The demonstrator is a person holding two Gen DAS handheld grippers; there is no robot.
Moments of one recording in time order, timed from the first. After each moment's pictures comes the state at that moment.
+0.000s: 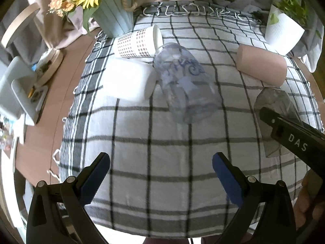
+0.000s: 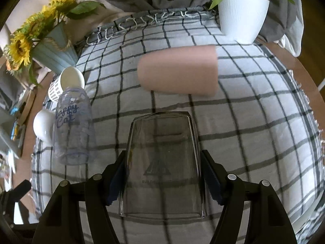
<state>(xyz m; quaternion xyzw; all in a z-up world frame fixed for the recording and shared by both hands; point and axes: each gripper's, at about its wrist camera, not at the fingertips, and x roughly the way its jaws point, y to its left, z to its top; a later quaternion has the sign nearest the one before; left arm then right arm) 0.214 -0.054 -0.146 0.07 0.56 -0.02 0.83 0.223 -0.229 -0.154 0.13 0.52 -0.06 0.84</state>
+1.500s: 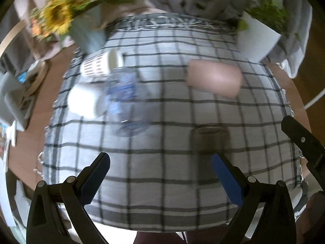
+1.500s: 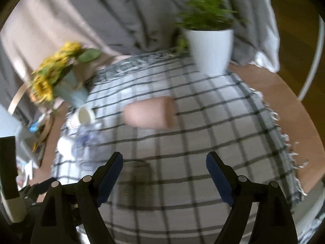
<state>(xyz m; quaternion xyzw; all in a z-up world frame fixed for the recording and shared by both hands) 0.210 -0.146 -0.106 0.05 0.55 -0.06 0.83 0.164 -0.318 -0.074 0.16 0.44 -0.07 0.88</state>
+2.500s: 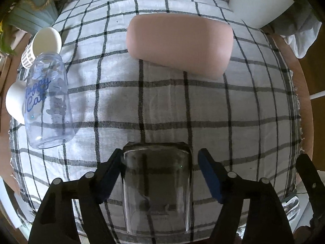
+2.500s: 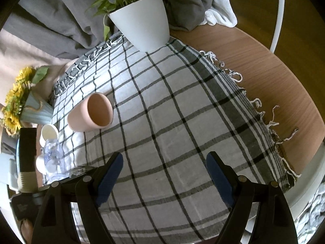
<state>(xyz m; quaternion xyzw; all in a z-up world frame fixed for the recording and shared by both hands) 0.267 -0.226 -0.180 0.05 0.67 -0.08 0.74 0.152 -0.410 -0.126 0.26 0.50 -0.13 0.82</state>
